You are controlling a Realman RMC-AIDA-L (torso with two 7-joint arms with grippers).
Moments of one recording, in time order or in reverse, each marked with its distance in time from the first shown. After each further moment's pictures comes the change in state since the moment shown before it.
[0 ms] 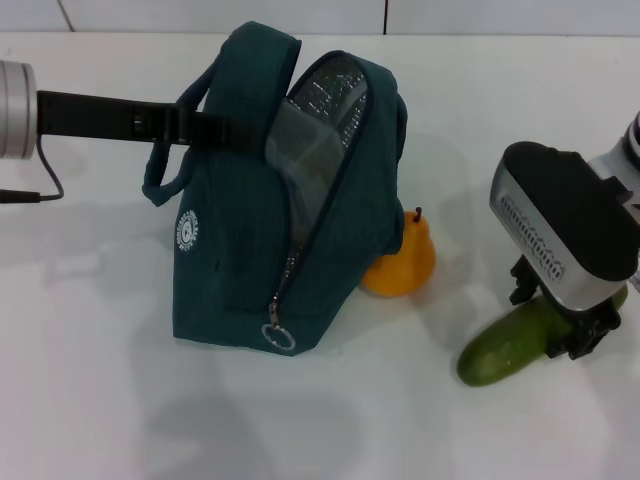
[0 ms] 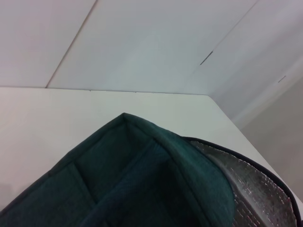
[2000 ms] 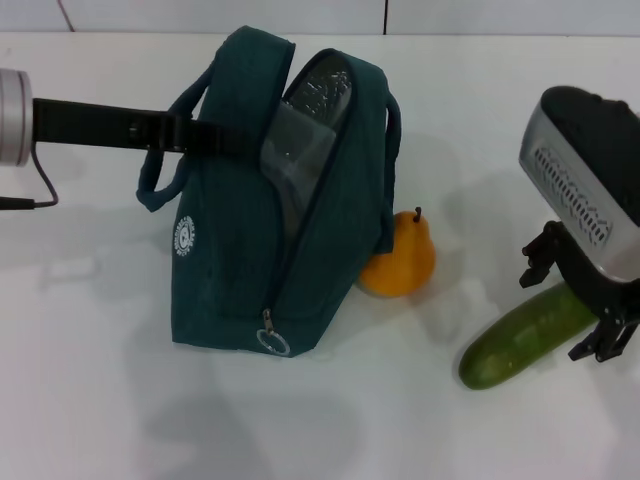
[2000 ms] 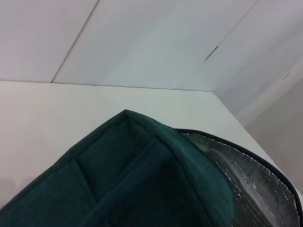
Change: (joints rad) left arm 0.014 0.005 0.011 0.004 0.002 -0.001 0.000; right arm -0.013 -0.007 0.110 -0.212 0.017 -0.225 0.060
